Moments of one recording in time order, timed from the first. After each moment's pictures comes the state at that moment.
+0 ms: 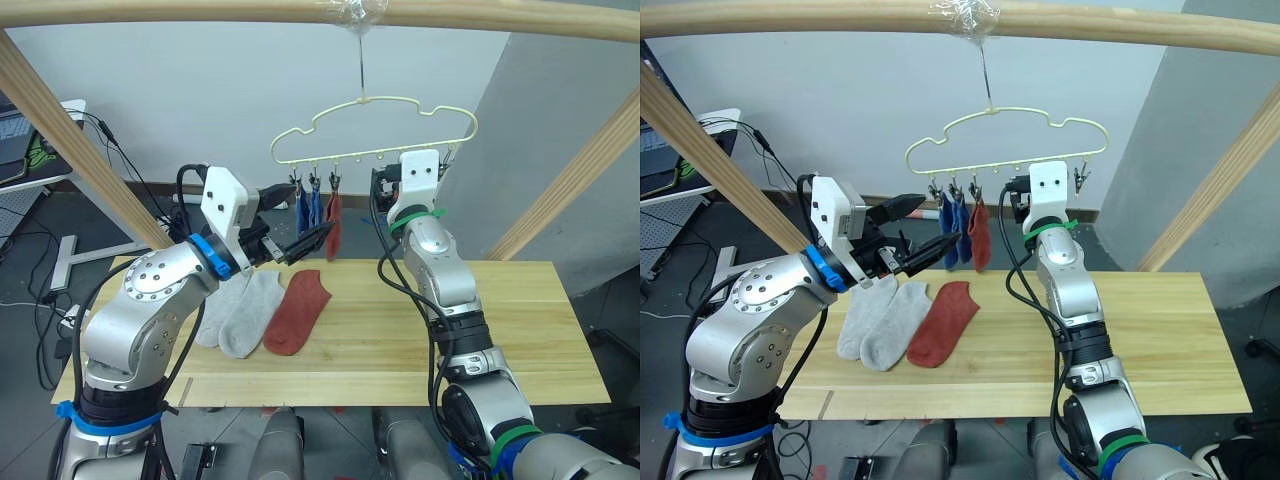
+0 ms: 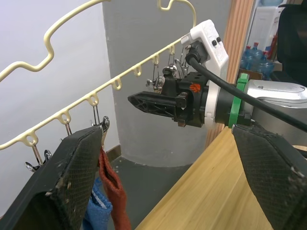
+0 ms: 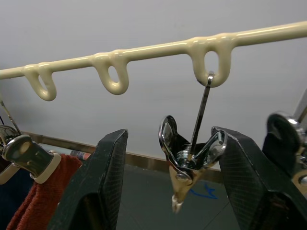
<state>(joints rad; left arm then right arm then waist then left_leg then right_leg) -0.41 0.55 0.09 -0.48 -0.59 0.61 -0.58 -0.75 0.03 0.00 0.21 -0.02 0.32 -0.02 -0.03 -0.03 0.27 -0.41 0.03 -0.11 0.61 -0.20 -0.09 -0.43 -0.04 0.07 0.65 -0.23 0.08</state>
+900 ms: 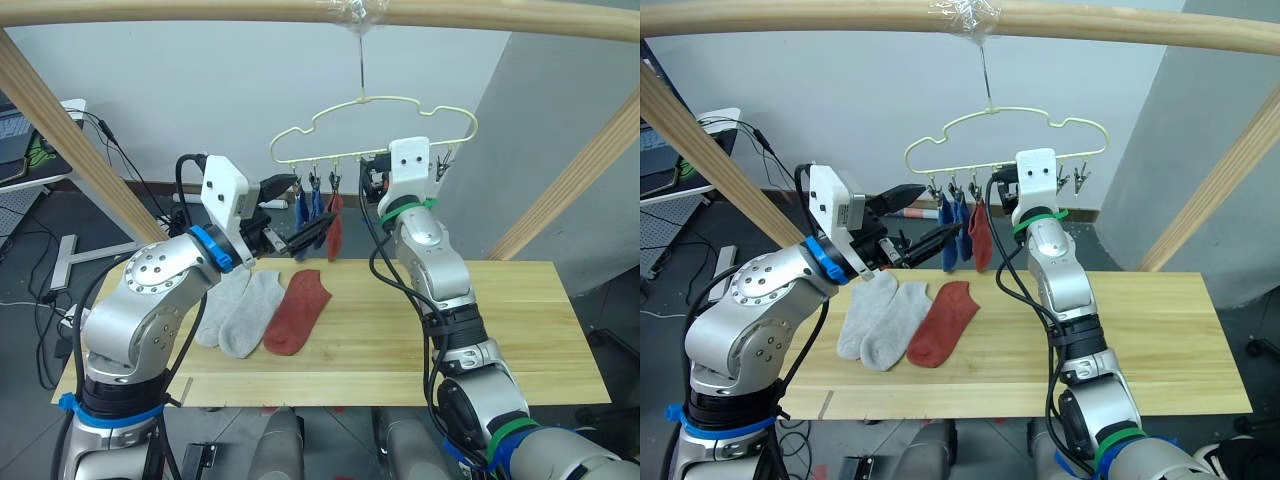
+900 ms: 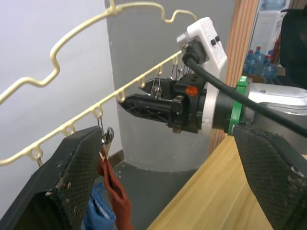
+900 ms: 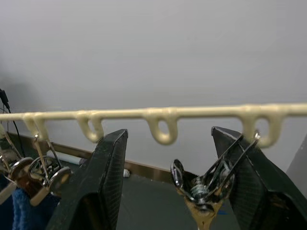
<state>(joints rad) -0.45 0.55 0.09 -0.48 -0.60 0.63 -0.55 -0.81 0.04 0.01 0.22 -0.02 0.32 -0.02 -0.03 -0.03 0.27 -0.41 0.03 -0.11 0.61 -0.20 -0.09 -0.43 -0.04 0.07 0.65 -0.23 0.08</state>
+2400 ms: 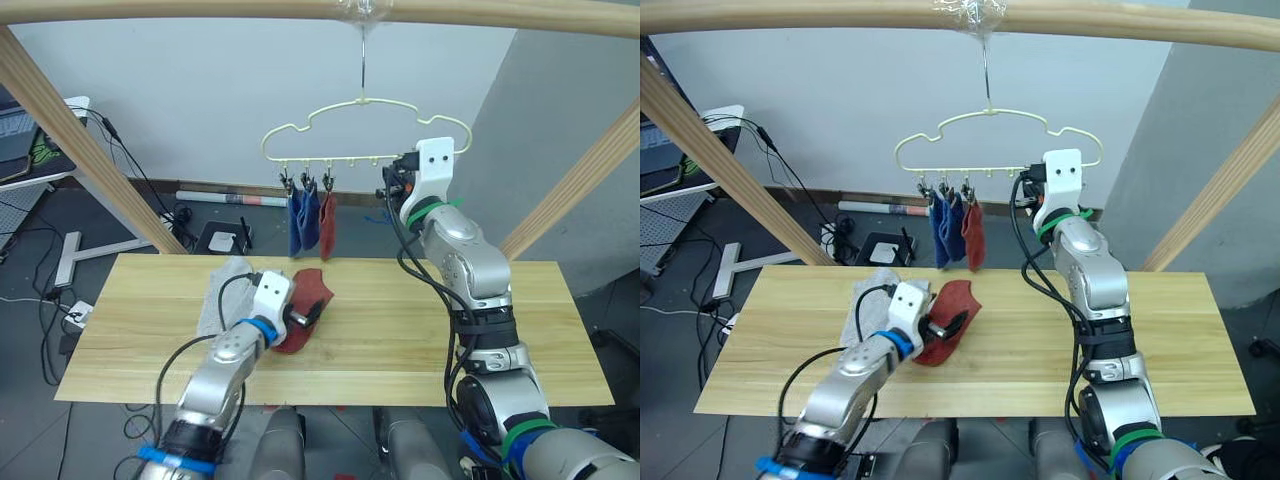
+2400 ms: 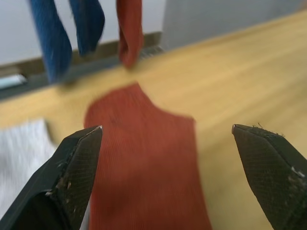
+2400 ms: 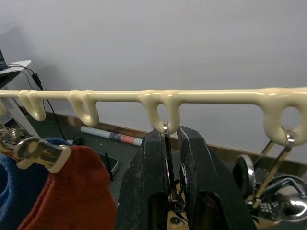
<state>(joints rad) -0.21 0.27 -0.15 0.10 -0.14 0.27 -0.33 -0.77 -0.06 -0.05 0.03 0.15 0.61 0.13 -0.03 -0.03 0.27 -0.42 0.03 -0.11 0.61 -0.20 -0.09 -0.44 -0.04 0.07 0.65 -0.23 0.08</state>
